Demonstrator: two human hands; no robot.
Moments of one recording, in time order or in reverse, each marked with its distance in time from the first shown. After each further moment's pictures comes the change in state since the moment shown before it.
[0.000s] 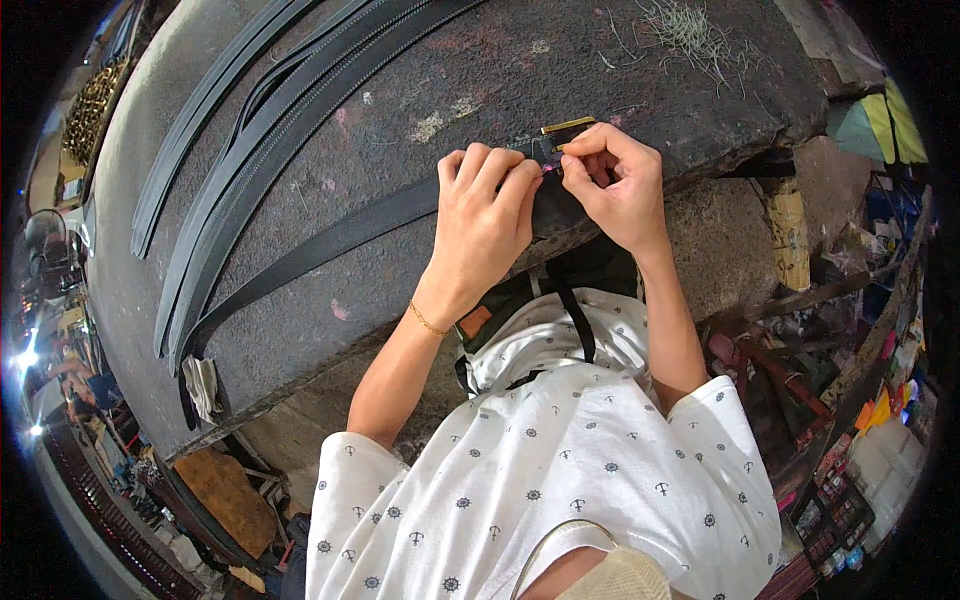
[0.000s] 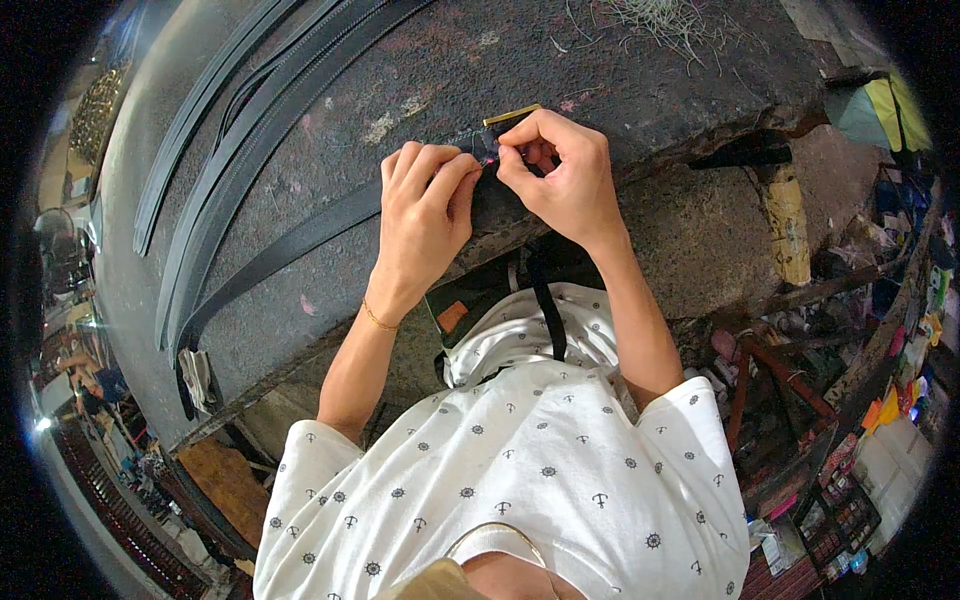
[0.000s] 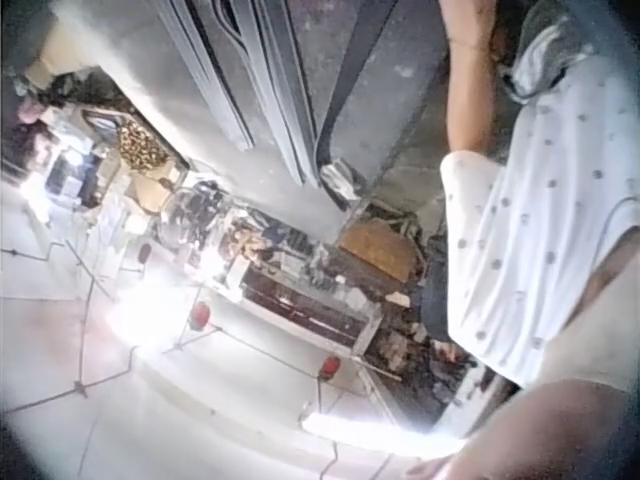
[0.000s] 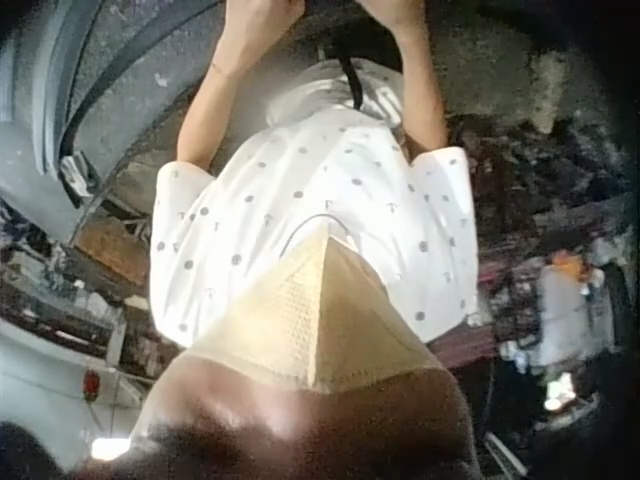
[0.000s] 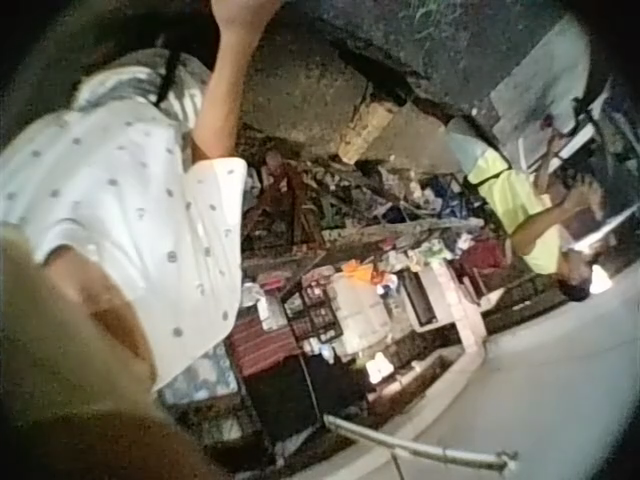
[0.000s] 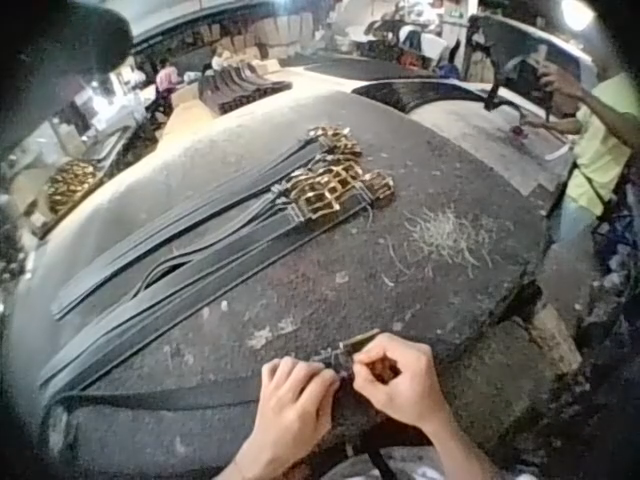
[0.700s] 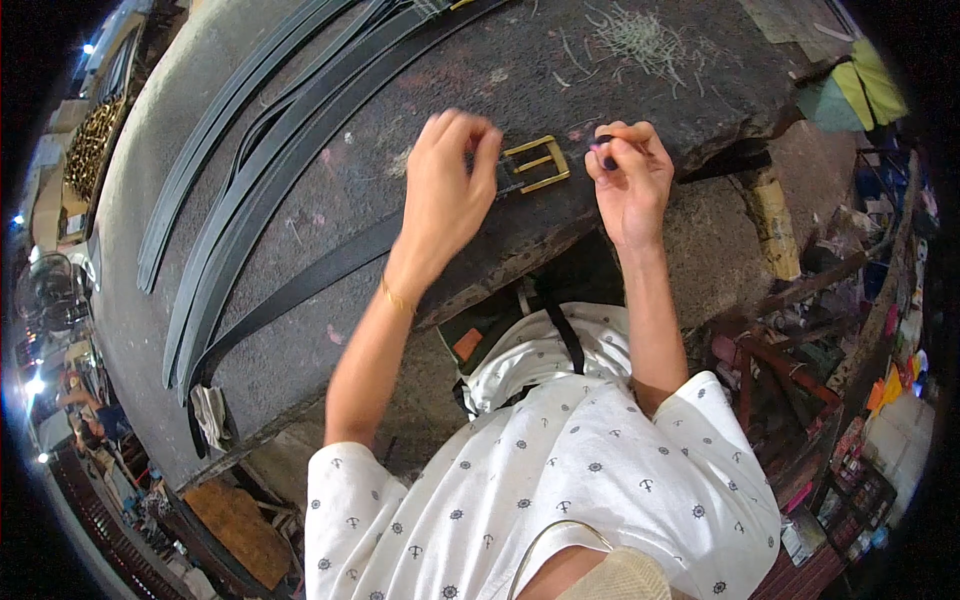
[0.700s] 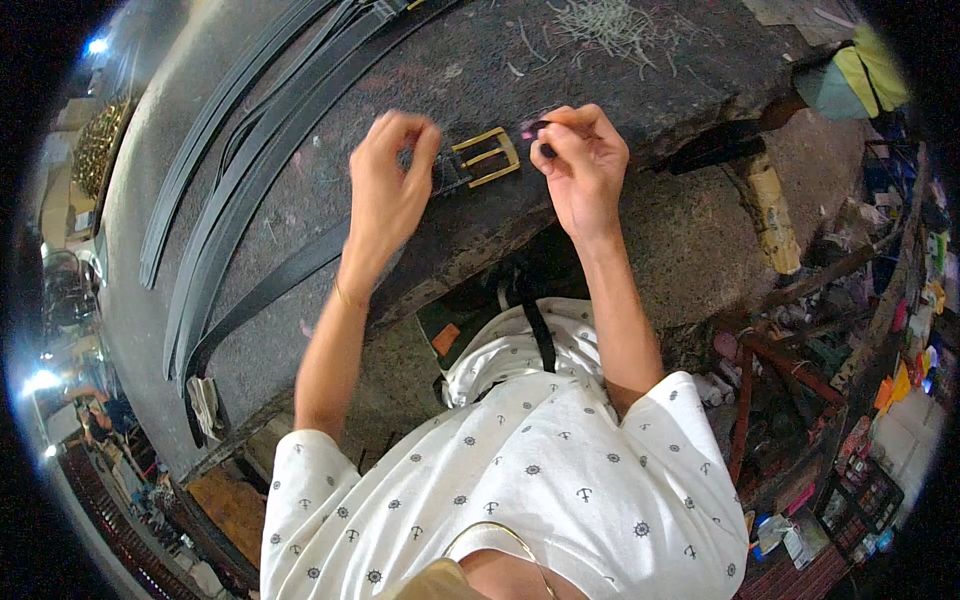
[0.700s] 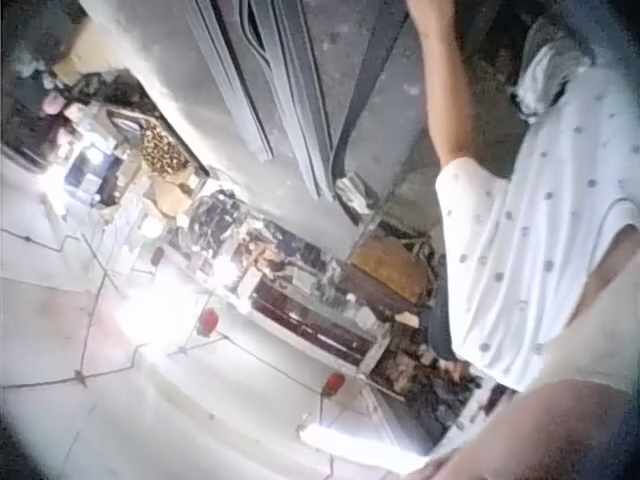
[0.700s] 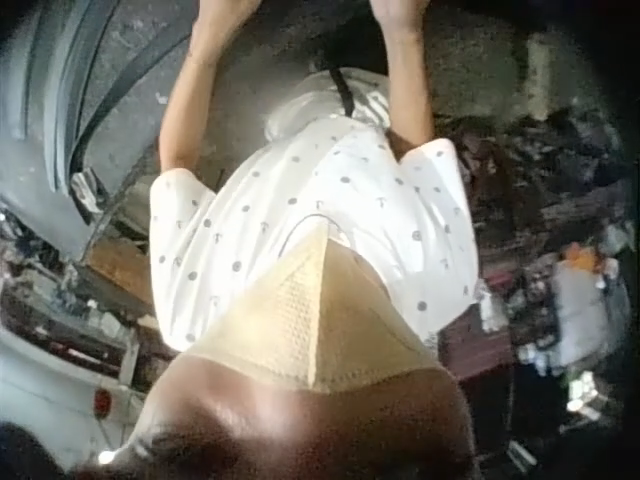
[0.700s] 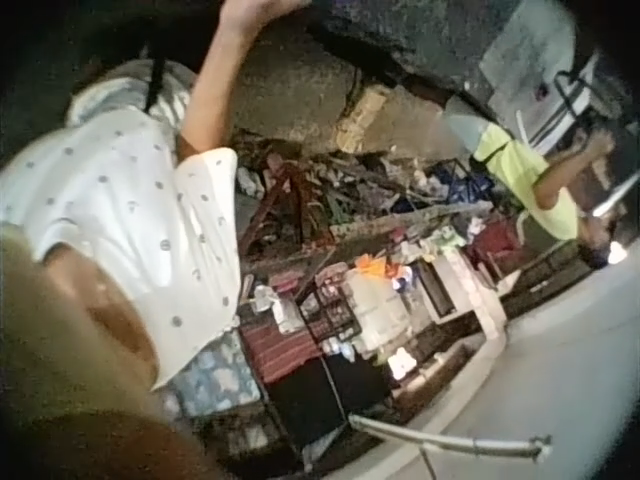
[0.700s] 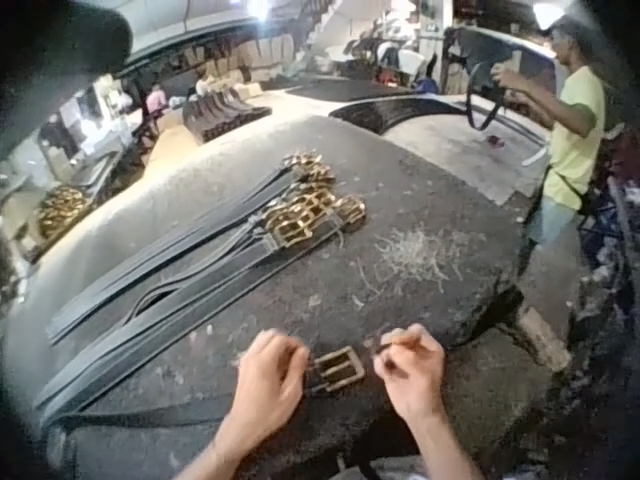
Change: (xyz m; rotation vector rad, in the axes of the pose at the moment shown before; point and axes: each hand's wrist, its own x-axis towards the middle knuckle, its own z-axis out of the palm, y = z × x) left_hand 0.054 -0.015 0.003 -0.238 -0.011 -0.215; right_hand 0.000 0.022 -0.029 0.874 0.249 0.044
